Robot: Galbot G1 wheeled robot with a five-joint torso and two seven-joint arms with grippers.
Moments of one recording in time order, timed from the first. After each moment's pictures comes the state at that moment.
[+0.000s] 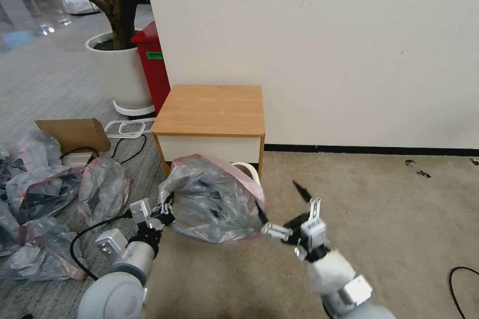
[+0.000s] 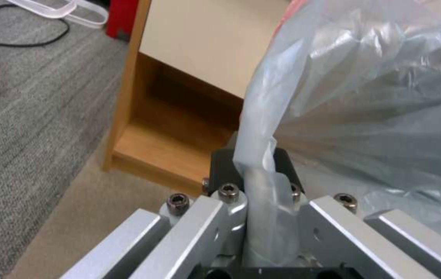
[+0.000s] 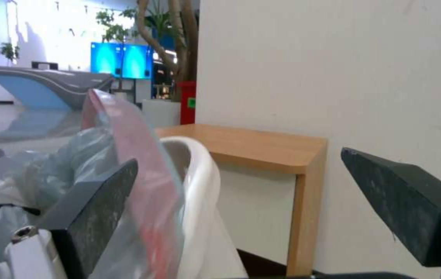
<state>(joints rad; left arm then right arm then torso) 1.62 -1.34 -0.56 -2.23 -0.72 0.34 -0.21 -1.62 1.22 0.27 2.20 0.05 0.21 -0.05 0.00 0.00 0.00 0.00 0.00</state>
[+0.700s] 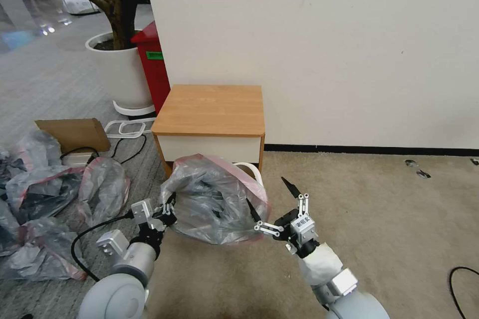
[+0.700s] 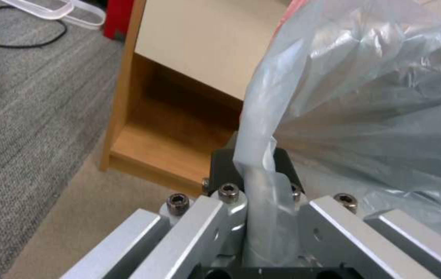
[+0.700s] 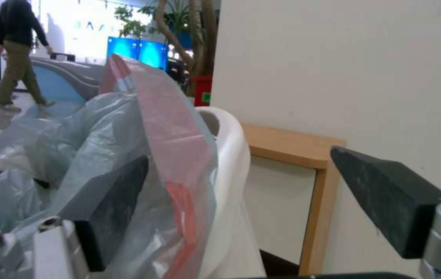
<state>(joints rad) 1.63 -1.35 -0.55 -2.25 -0.71 0.35 -0.20 -1.58 1.24 0.24 2.12 -0.01 0.26 -0.08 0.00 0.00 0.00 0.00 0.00</state>
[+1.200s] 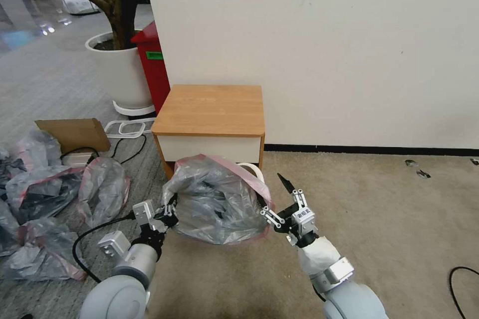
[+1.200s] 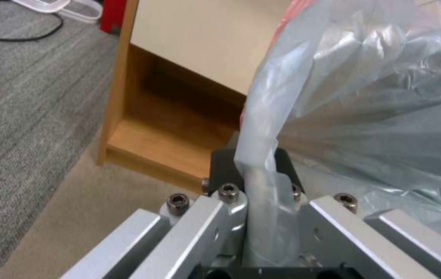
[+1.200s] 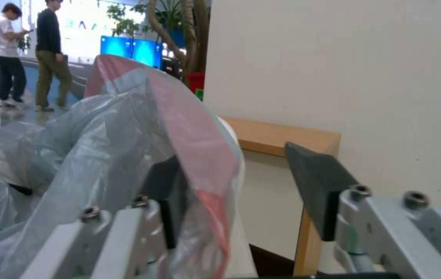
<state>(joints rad) 1.64 -1.36 -0.54 -2.25 -0.70 0.35 -0.20 -1.55 1.25 0.24 2.09 0.00 0.25 -0.08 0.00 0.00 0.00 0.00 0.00</state>
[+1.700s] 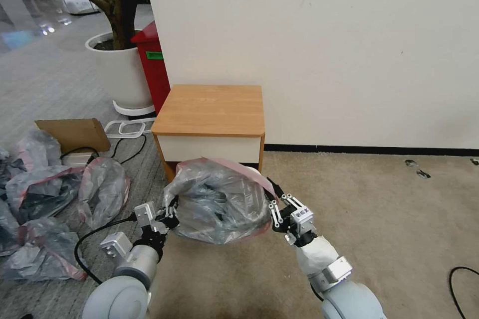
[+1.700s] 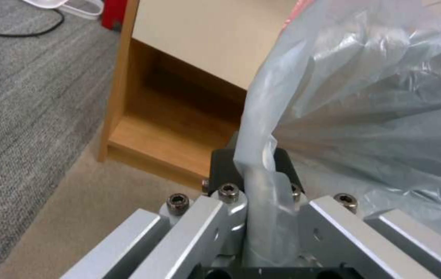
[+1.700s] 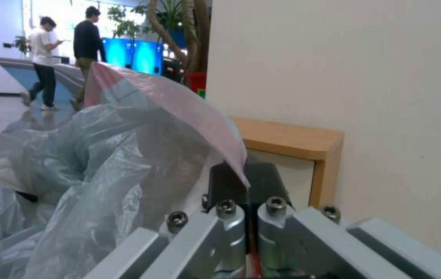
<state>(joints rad) 1.63 -1.36 -0.54 -2.23 -0.70 0.34 -0.20 -1.55 1.25 0.23 2.08 0.01 0.25 -0.08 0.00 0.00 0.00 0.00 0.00</state>
